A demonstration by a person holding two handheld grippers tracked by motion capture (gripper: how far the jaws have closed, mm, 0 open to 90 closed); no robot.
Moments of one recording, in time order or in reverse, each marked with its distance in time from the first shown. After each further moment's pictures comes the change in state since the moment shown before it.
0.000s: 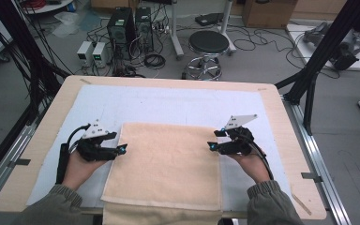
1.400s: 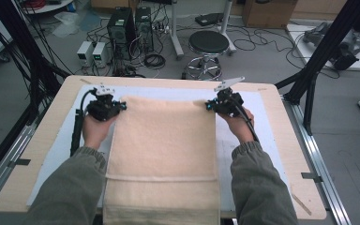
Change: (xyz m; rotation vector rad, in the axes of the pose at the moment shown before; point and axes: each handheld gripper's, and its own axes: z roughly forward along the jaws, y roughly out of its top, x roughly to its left) left arm 0.063 0.084 0.040 -0.047 0.202 -0.105; right arm -0.069 0.085 0.028 0.018 -0.150 -0.024
